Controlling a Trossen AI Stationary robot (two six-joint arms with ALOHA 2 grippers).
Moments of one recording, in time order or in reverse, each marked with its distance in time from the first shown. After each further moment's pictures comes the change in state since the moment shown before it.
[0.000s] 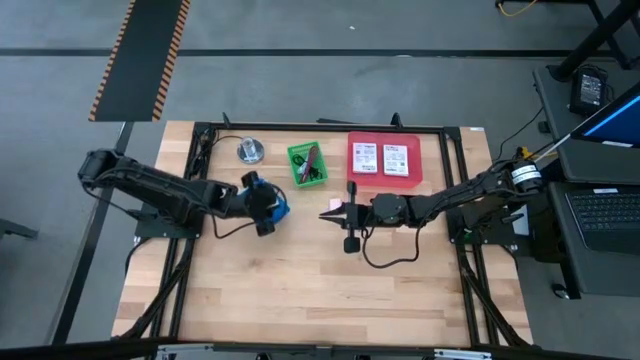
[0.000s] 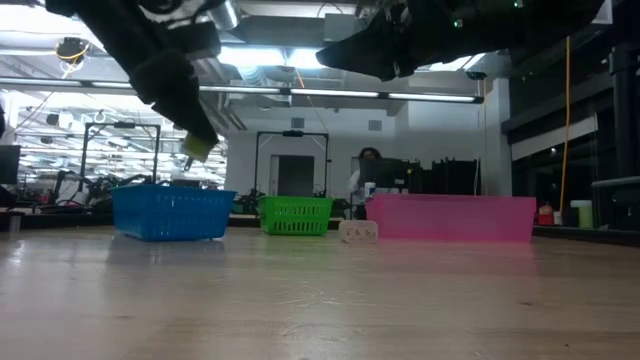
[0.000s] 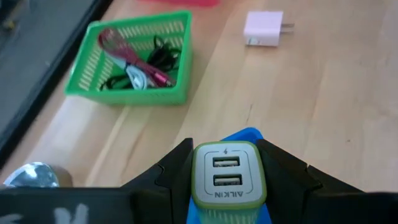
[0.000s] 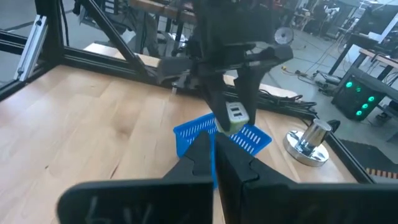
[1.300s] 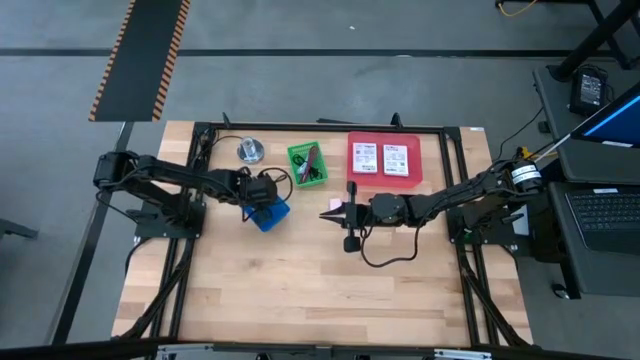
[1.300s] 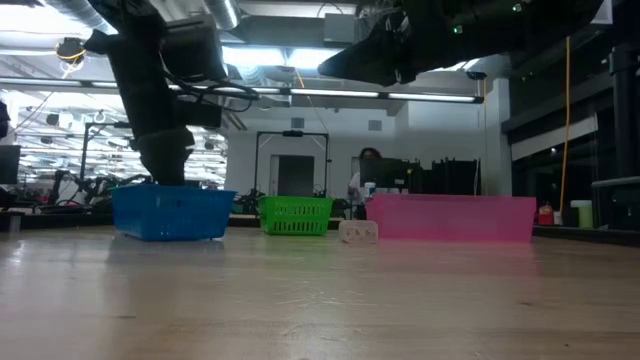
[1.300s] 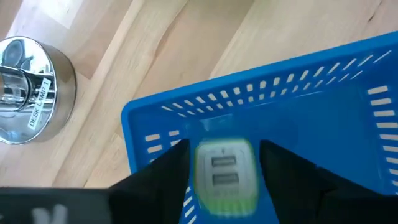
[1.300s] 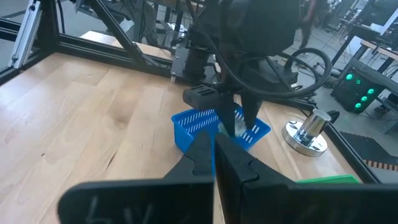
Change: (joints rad) left arm 0.246 0.172 0.000 -0.192 0.169 -0.110; right arm -0.008 0.000 0.000 -0.041 0.003 0.000
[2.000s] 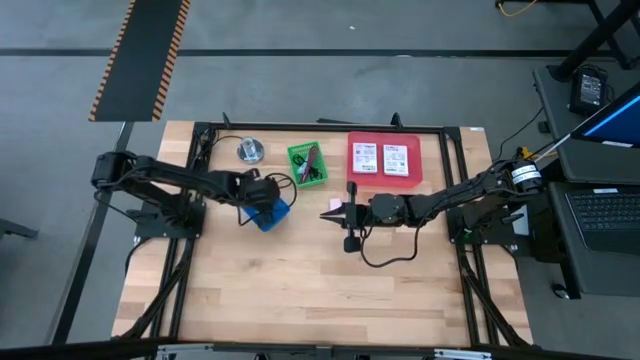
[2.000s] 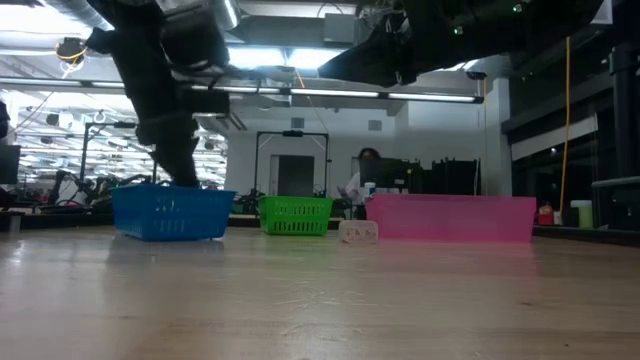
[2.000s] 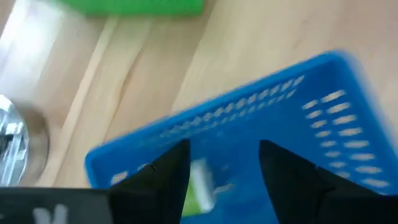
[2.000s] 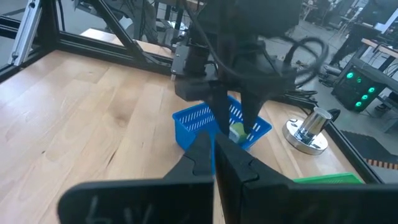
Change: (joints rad) left arm -0.026 -0.014 0.000 0.097 0.058 0.140; right arm 0.000 0.000 0.000 -0.008 0.001 0.001
